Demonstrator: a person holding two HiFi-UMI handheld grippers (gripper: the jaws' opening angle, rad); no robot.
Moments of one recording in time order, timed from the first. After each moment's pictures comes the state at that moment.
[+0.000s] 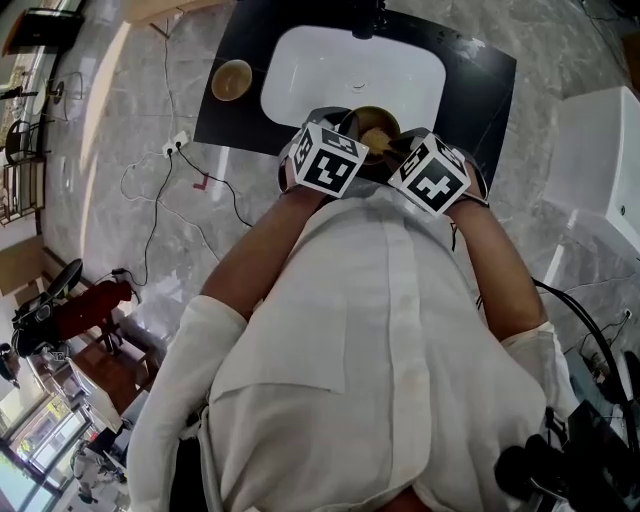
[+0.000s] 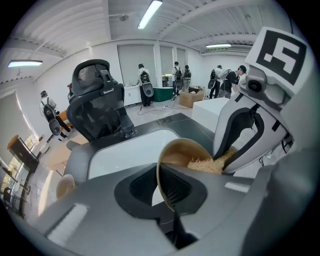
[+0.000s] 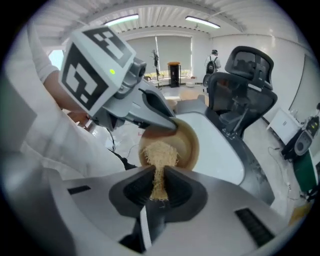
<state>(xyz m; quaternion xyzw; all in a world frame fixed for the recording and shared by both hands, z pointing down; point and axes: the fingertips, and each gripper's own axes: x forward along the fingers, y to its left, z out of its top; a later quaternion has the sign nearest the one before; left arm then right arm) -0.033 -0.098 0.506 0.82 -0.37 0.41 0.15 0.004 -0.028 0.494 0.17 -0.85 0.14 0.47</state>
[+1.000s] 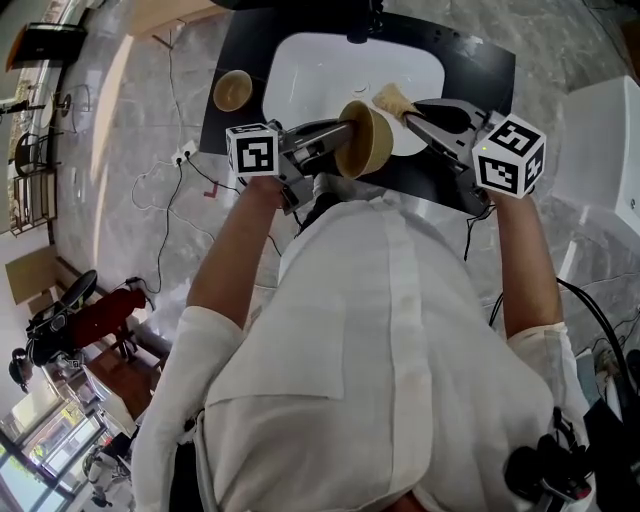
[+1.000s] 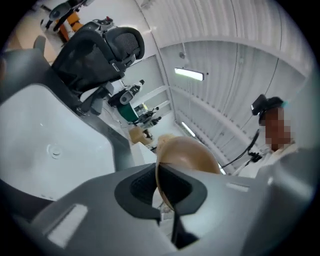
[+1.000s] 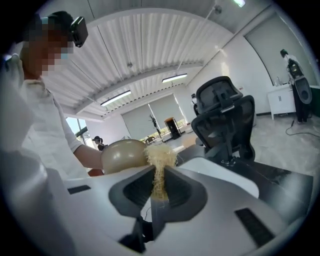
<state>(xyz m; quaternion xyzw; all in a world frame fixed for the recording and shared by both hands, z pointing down) -0.030 -0.077 0.430 0.87 -0.11 0.02 0.49 0.047 -0.083 0.392 0.20 -0.95 0.23 0.10</state>
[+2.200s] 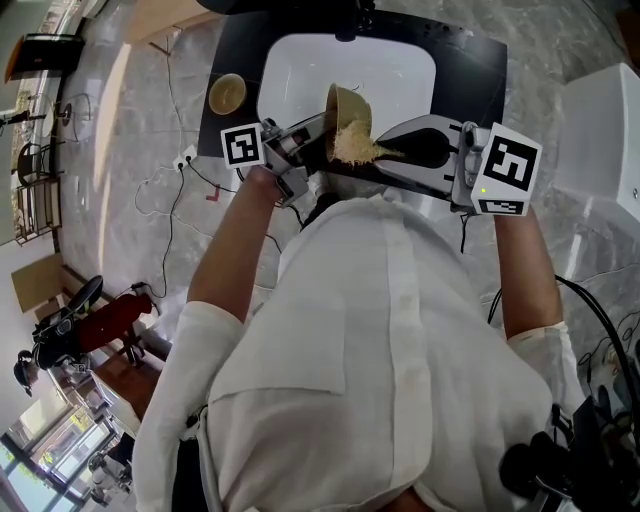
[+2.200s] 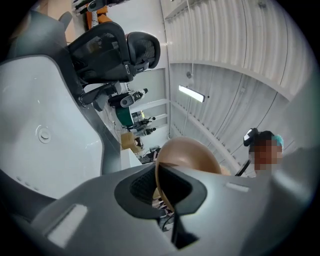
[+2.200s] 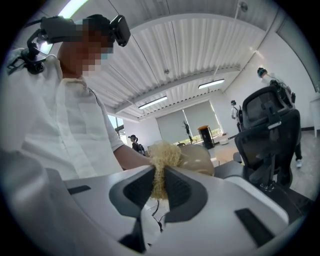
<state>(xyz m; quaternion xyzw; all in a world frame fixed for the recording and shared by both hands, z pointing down) -0.028 -0.092 0.420 0.81 -0.07 -0.10 0.57 0.007 -0.003 0.325 0.02 -0.99 0.13 0.04</state>
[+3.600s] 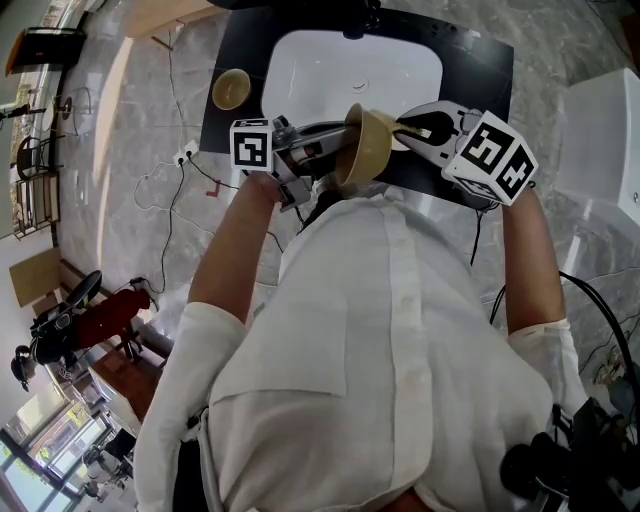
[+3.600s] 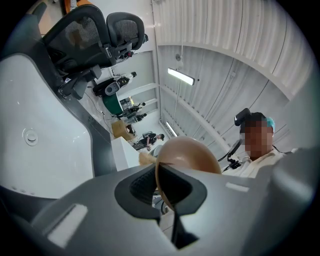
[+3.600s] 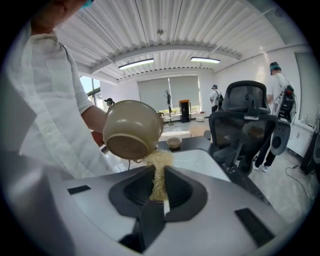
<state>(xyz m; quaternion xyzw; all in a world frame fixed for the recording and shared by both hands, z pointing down) -0.012 -0.057 0.407 0.85 0.01 -0.03 0.52 0.028 -0.046 0.404 0.13 -0.95 0.10 0.27</state>
